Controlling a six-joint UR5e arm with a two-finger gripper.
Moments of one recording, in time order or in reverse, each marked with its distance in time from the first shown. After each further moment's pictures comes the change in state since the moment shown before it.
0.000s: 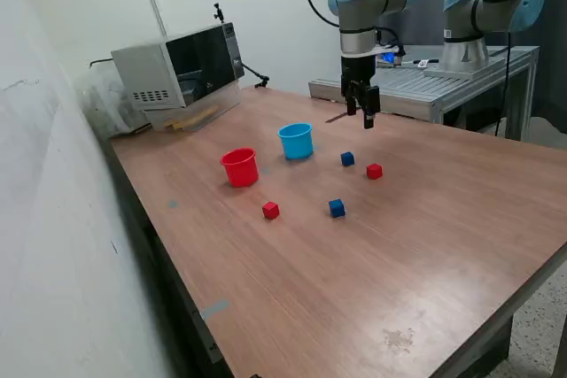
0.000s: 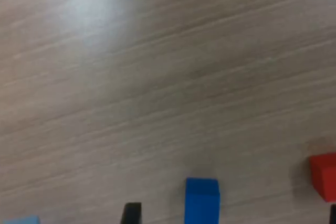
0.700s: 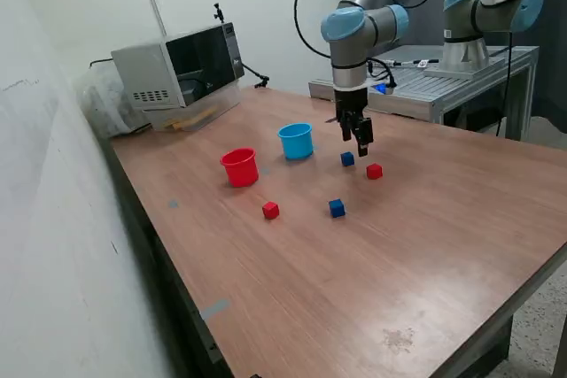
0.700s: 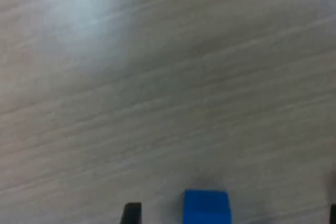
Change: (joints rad) arm -0.009 0.155 -0.062 -0.057 -0.002 0.001
